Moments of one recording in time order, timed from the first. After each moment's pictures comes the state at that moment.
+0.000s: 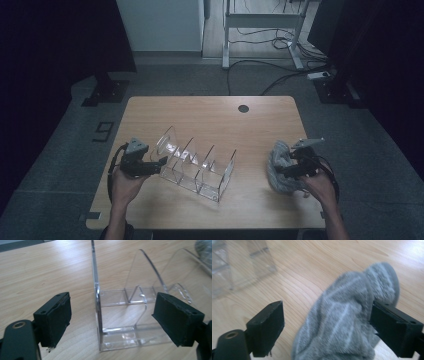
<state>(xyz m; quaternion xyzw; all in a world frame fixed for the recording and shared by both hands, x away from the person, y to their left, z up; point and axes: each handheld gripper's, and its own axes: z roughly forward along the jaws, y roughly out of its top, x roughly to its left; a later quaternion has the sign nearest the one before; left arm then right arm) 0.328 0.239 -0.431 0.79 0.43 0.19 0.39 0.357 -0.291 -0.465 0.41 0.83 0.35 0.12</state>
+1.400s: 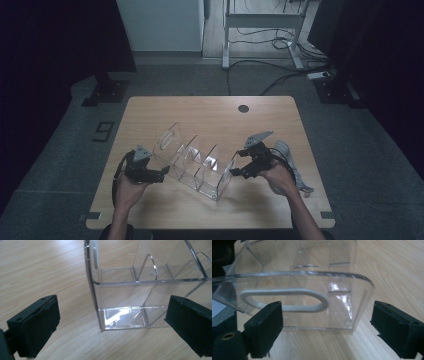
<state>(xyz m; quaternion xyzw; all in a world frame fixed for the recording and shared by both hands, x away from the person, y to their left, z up) 0.333 0.235 -0.471 0.80 0.42 0.21 0.36 0.382 -0.162 -0.462 0.23 0.88 0.41 0.01</state>
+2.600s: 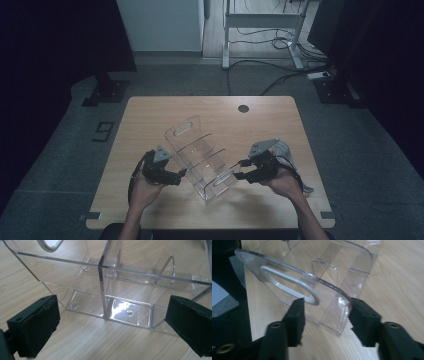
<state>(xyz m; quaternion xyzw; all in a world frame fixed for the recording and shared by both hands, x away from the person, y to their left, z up) 0.333 0.185 -0.469 0.83 0.38 0.19 0.36 0.346 -0.171 -0.445 0.22 0.89 0.41 0.04</state>
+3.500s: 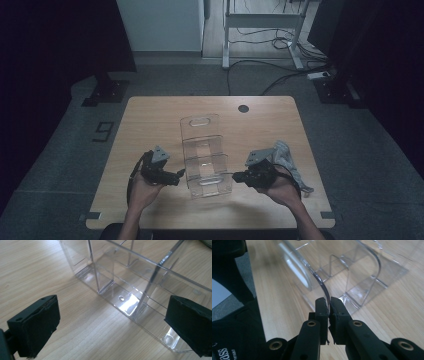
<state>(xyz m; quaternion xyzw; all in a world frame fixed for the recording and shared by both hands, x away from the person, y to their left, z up) 0.331 0.191 -0.470 0.83 0.39 0.19 0.36 0.316 -0.158 -0.442 0.22 0.89 0.40 0.04</state>
